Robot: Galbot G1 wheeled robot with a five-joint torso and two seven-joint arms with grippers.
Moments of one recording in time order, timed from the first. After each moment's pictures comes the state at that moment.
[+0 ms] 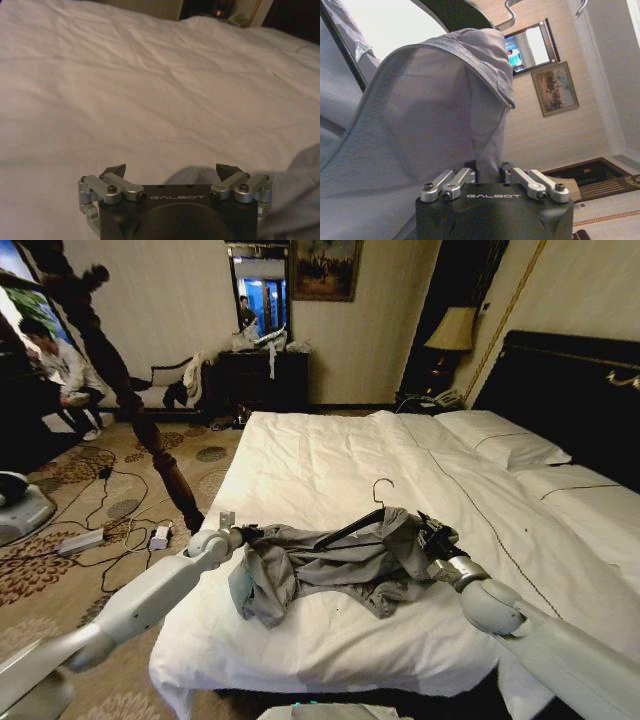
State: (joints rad) left arm 0.47 -0.86 0.29 -1.42 -1.13 0.40 -0.05; right arm -1.30 0.48 0.32 2.02 -0.20 -0.38 0.21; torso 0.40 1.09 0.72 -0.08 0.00
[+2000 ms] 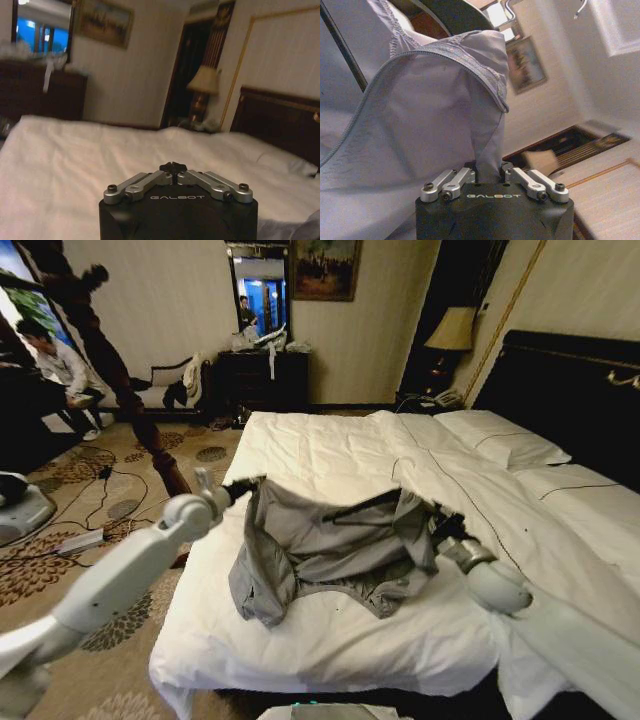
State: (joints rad) left arm 0.31 -0.68 0.11 -1.81 -1.37 0.37 -0.20; right arm -1.11 0.38 0.36 2.00 0.08 -0.43 0.25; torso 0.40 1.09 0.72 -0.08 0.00
